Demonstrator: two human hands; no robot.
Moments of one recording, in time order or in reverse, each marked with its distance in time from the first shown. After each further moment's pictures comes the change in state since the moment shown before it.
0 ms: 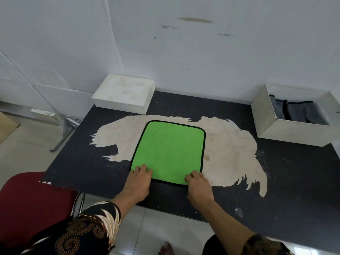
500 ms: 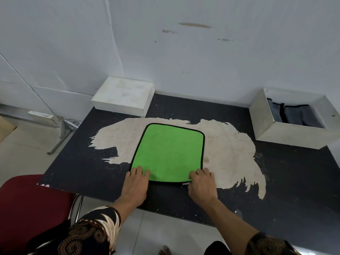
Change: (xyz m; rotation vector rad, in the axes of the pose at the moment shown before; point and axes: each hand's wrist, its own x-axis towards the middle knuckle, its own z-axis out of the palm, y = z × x) left_hand -0.007 -0.003 0.005 0.041 0.060 -0.087; right_hand 0.004 0.004 -0.012 -0.053 0.155 0.075
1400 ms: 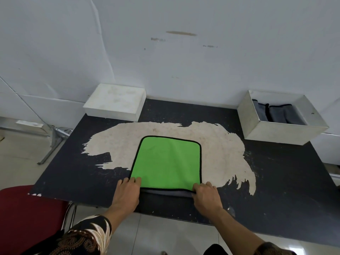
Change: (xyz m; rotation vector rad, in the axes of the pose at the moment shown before) left_hand -0.016 -0.004 0.002 -0.022 0.047 0.003; right_hand -0.035 0.034 0.010 -0.005 -0.128 0.035
